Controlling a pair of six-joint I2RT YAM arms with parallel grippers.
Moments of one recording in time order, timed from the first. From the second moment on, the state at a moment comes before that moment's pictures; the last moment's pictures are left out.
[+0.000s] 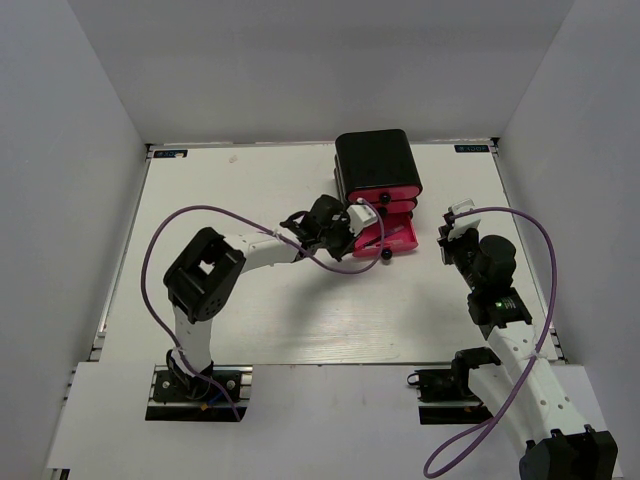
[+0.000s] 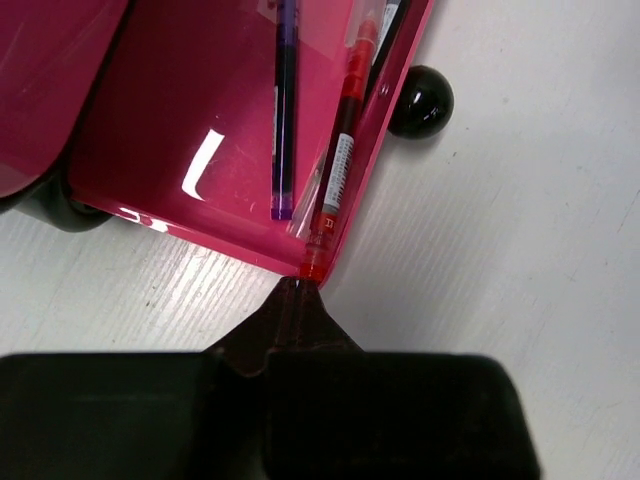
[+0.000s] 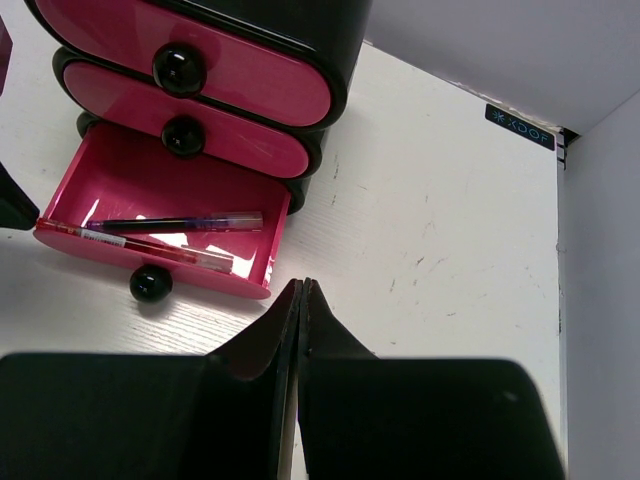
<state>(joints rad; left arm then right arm) -0.77 1.93 1.22 0.02 0.26 0.19 0.17 0.68 0.48 0.02 -0.12 -0.29</state>
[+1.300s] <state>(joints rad) -0.77 0.85 0.63 -0.31 -0.27 -0.06 0.24 1.19 0.61 -0.22 -0.49 -0.40</state>
